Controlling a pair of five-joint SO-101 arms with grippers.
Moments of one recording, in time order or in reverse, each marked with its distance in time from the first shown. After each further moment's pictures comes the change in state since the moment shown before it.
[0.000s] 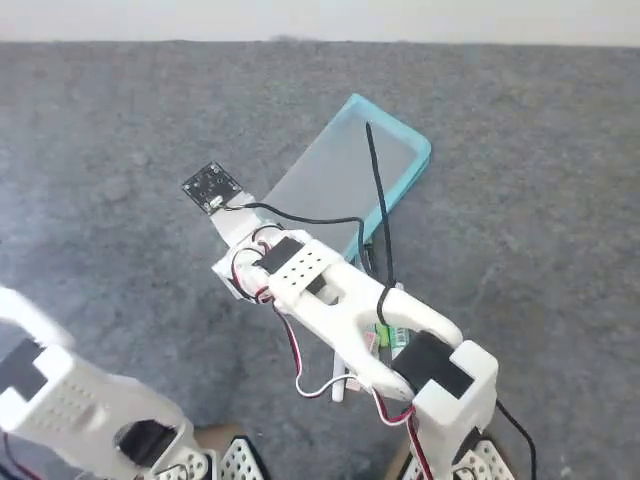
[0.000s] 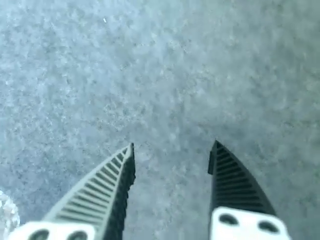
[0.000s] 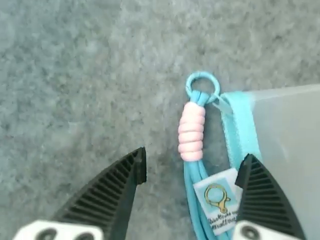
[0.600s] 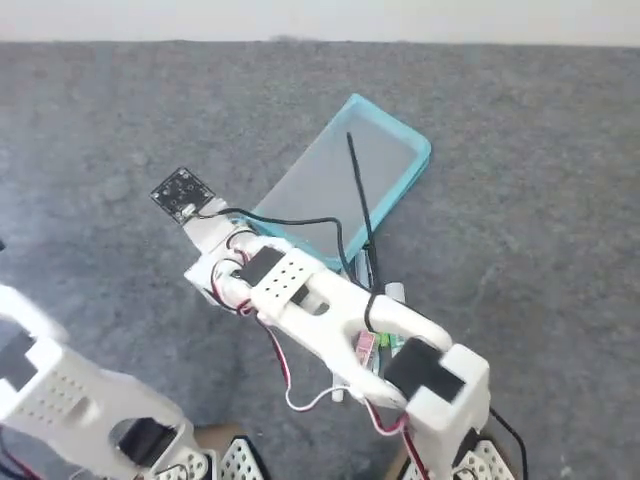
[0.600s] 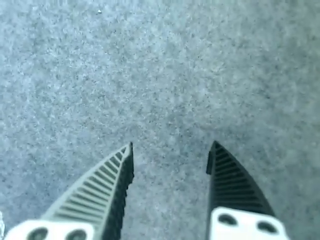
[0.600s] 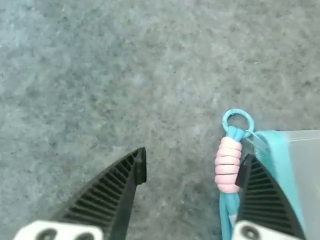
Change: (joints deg) left arm -0.2 4.1 0.0 -3.1 0.0; right arm -4.6 2.9 -4.7 -1.5 -0.2
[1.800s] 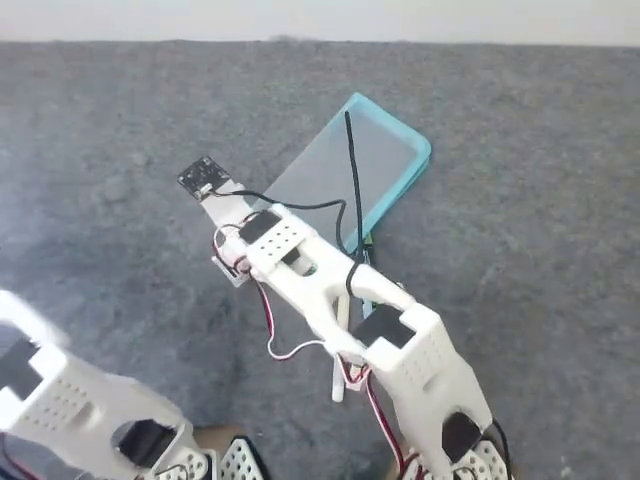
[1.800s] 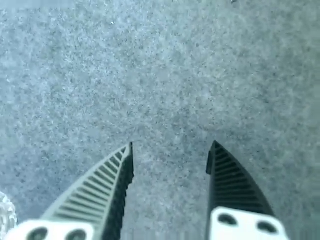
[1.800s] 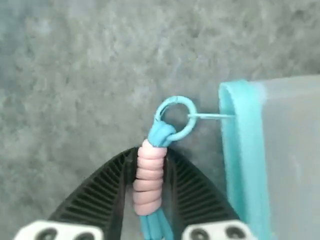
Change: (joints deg) left arm -0.8 -3.2 0.0 1.3 0.0; right arm 6.9 17.5 -22.3 23.3 4.9
